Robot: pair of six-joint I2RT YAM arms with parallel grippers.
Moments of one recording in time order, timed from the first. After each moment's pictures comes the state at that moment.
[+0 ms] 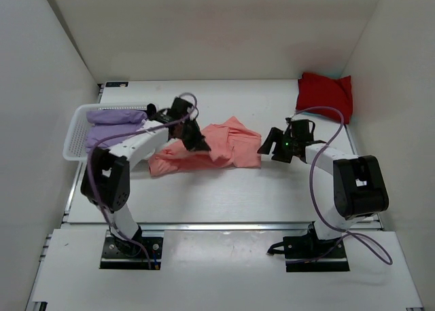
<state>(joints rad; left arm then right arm) -0.46 1.74 1.25 -0.58 0.31 -0.92 0.15 1.59 0.80 -0.07 -0.37 0.51</state>
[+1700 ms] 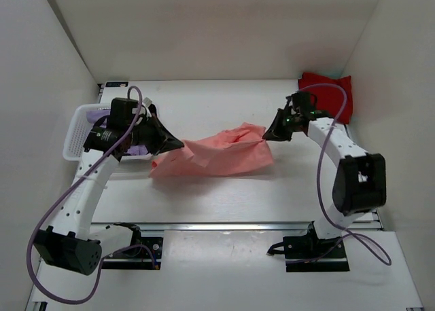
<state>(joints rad) -0.24 1.15 1.25 -0.89 0.52 -0.87 0.16 1.67 1.23 -0.53 -0.42 0.57</state>
